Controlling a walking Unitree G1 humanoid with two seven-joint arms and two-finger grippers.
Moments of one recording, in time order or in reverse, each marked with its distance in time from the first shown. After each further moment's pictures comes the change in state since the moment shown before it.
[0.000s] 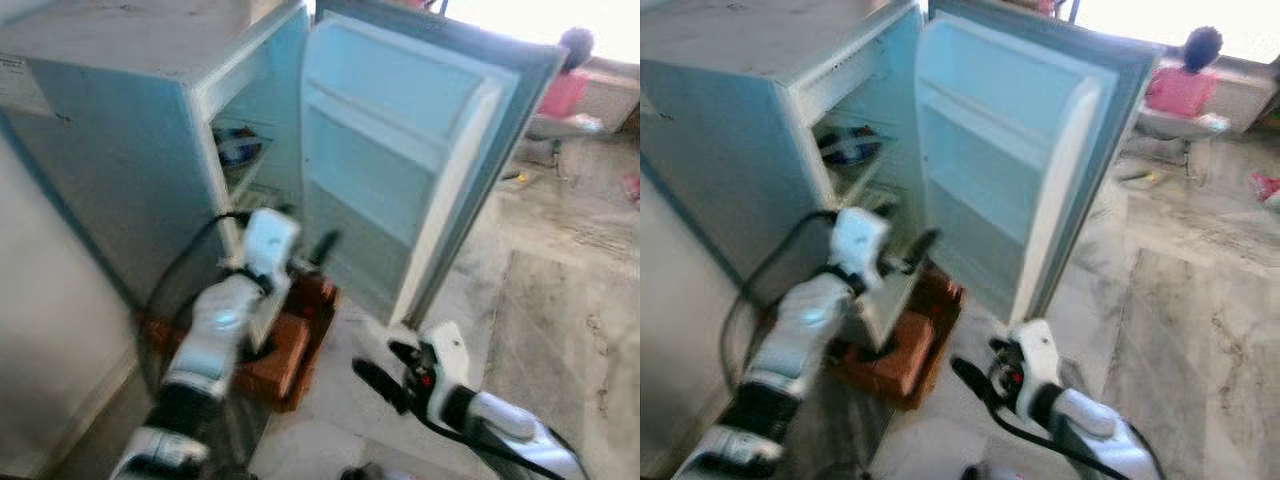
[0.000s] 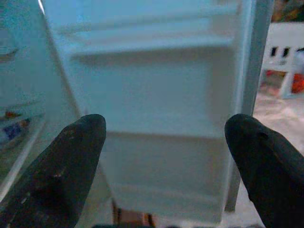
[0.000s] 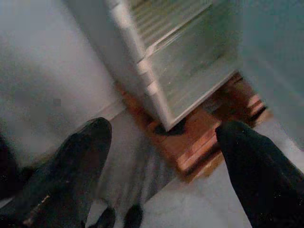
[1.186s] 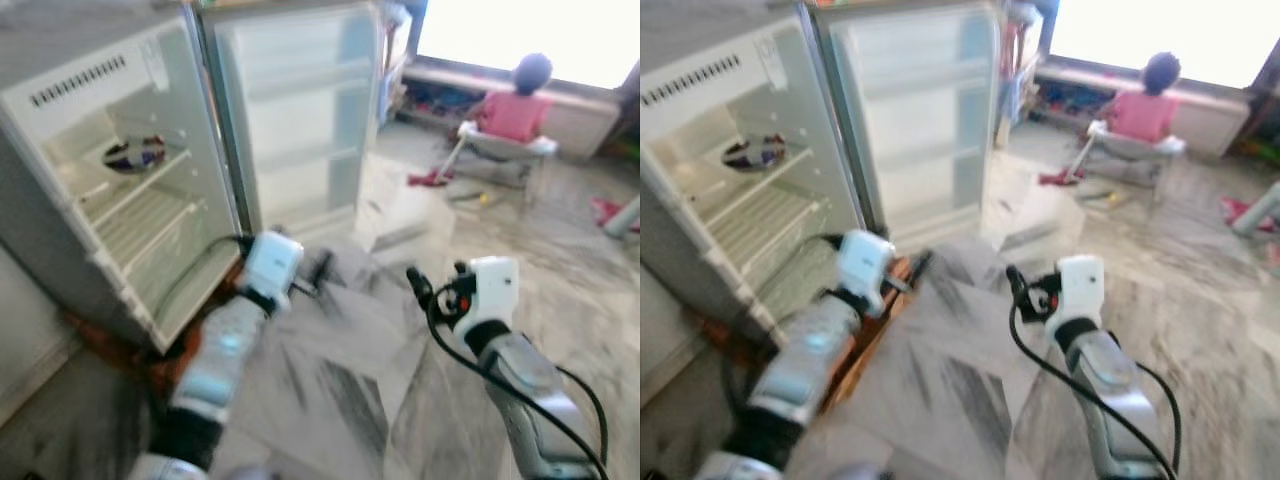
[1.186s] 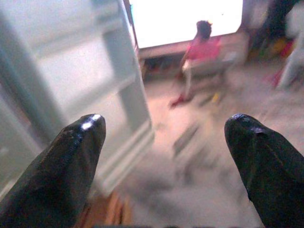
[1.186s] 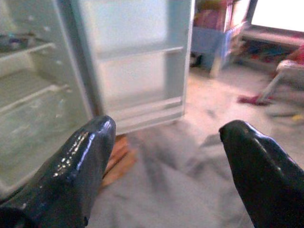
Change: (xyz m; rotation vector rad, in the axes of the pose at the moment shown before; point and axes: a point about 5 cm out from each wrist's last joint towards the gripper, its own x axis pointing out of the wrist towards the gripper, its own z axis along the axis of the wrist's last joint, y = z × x) left arm -0.017 0.005 -0.012 0.070 0.080 0.118; right arm 0.015 -0.029 0.070 -0.099 -0.308 -0.388
